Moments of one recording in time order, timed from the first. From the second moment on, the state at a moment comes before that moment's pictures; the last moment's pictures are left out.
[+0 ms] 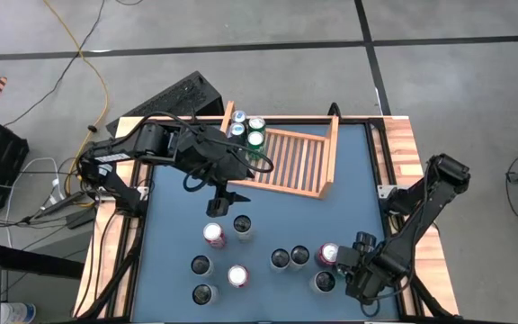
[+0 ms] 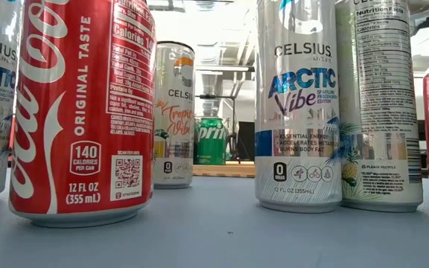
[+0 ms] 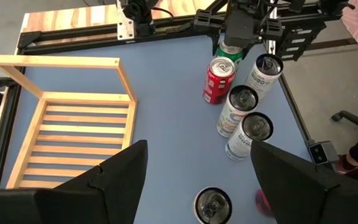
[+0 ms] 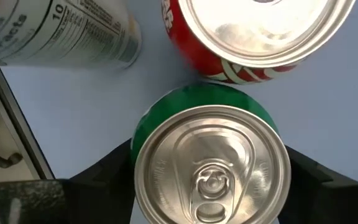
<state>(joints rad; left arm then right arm) -0.10 1.69 2.19 -1.14 0.01 0.01 0.90 1.56 1.14 -1.04 0.16 1.23</state>
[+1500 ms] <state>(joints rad) -0.10 1.69 2.19 -1.33 0.08 0.12 0.17 1.56 1.33 -1.01 0.17 0.31</state>
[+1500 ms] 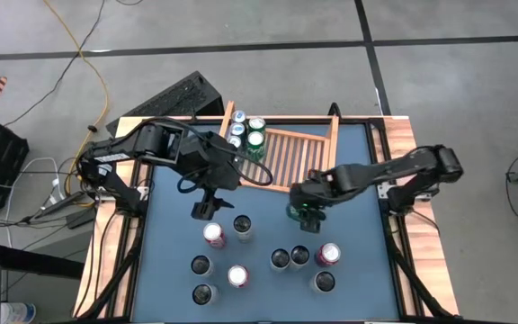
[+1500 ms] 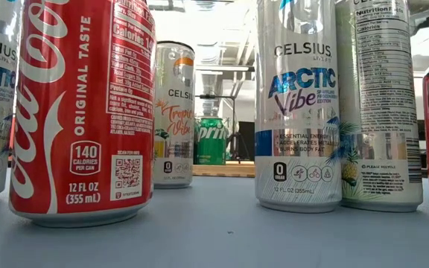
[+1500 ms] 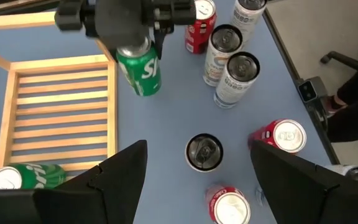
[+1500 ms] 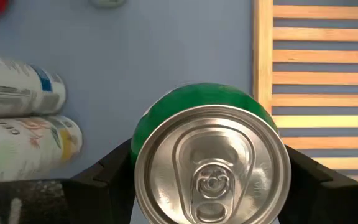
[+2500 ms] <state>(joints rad) -0.08 1.69 2.19 -1.38 0.09 0.13 0.08 1.94 1.64 -0.91 0.01 -0.07</state>
